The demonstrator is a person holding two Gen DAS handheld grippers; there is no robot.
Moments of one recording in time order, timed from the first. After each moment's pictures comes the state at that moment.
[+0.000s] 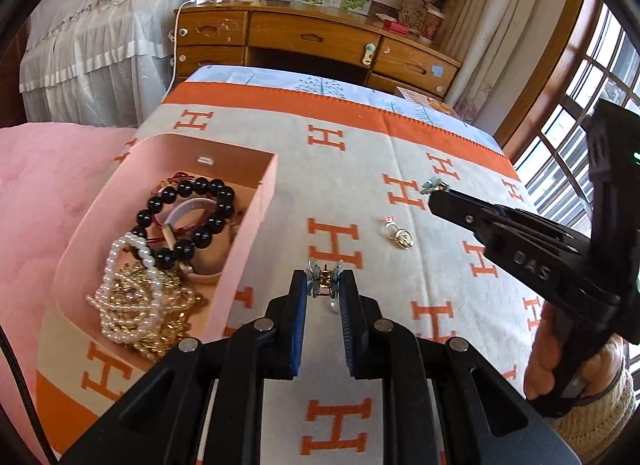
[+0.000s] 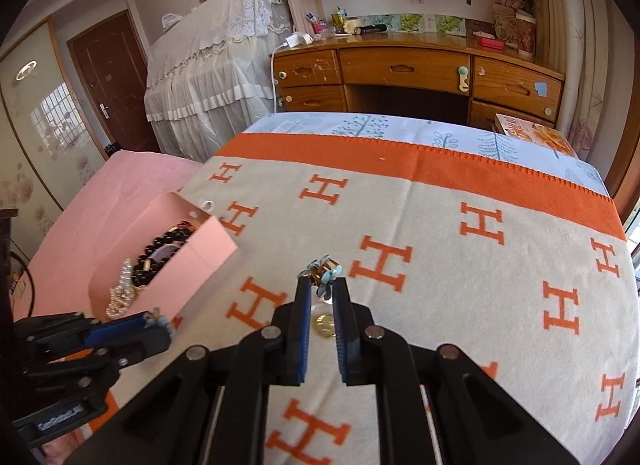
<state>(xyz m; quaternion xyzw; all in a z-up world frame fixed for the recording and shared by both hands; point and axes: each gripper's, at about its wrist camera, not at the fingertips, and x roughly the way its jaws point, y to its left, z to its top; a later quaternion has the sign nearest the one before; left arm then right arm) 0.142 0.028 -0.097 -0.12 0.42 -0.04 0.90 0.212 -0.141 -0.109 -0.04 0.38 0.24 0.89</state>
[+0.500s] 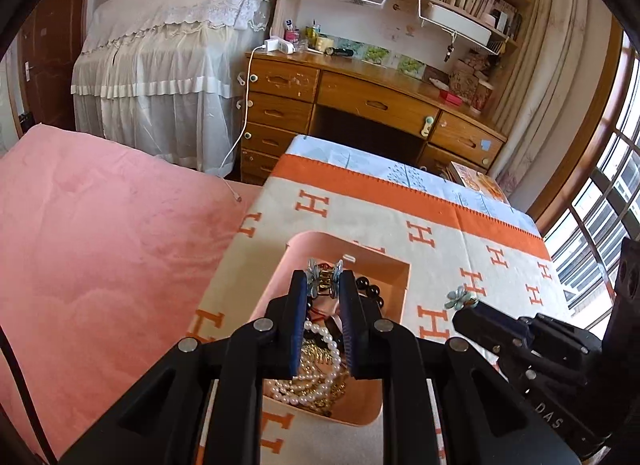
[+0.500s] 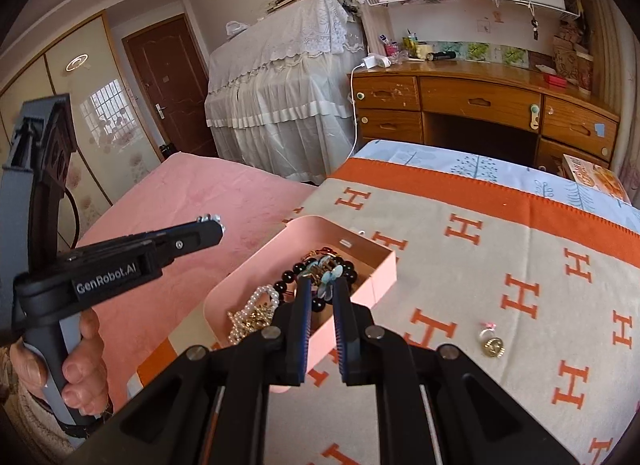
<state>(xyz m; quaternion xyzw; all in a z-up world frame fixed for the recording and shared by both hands) 0.125 0.155 -0.035 -0.15 0.34 0.03 0.93 0.165 -0.032 -0.078 -0.04 0.35 0.32 0.88</state>
